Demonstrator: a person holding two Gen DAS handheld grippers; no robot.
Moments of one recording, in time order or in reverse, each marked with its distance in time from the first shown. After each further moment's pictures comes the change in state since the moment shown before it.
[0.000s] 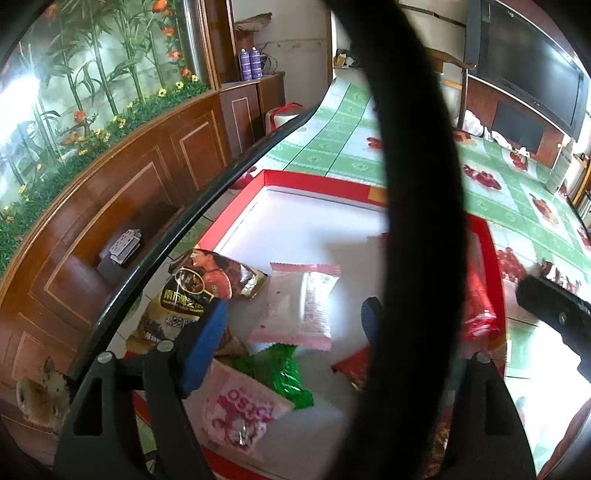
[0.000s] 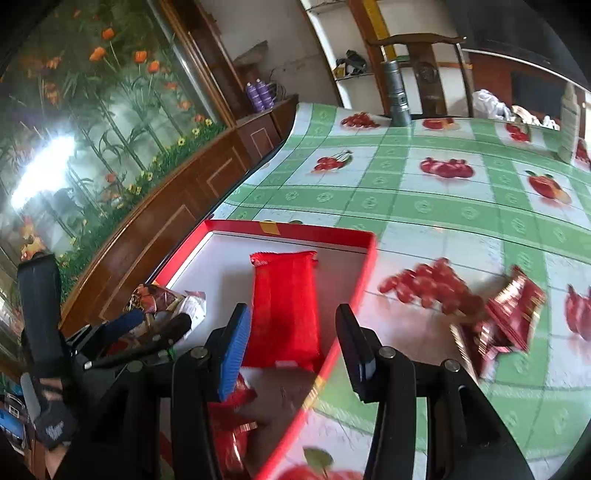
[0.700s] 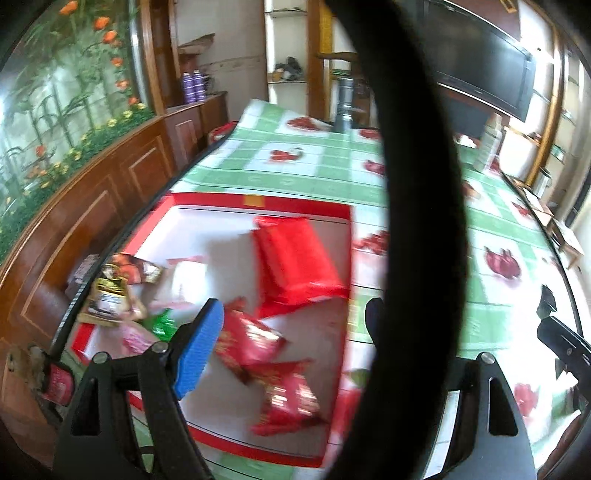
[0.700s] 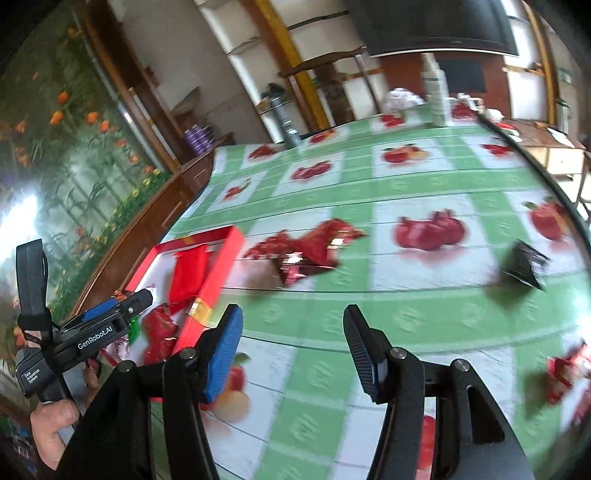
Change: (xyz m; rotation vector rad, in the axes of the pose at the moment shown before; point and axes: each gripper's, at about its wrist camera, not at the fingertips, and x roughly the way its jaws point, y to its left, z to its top) left arm -0.061 -0.089 -0.022 0.117 -0.045 -0.168; right arm -0.129 -0.101 -0.071 0.208 -0.130 -0.157
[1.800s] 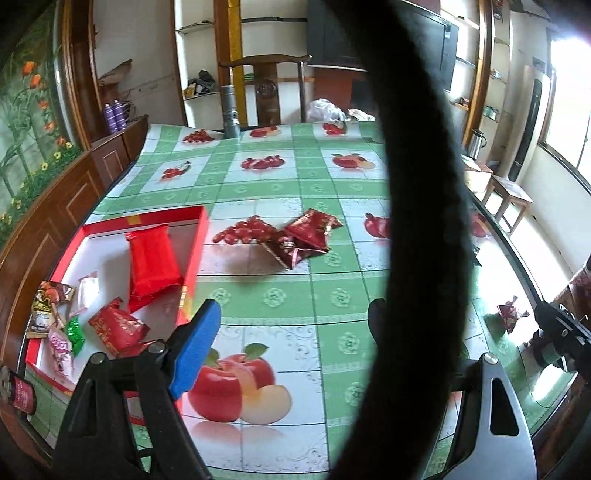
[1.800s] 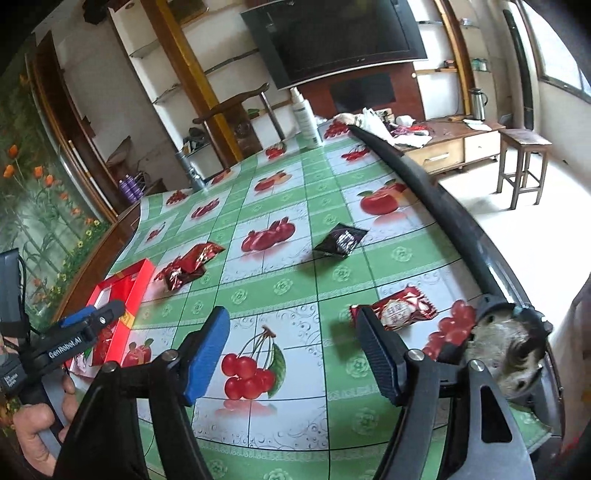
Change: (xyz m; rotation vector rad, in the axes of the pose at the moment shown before) left arm -0.031 -0.113 -0.023 0.192 -0.013 -0.191; right arm -0.099 -0.090 -0.037 0.142 -0.138 -0.216
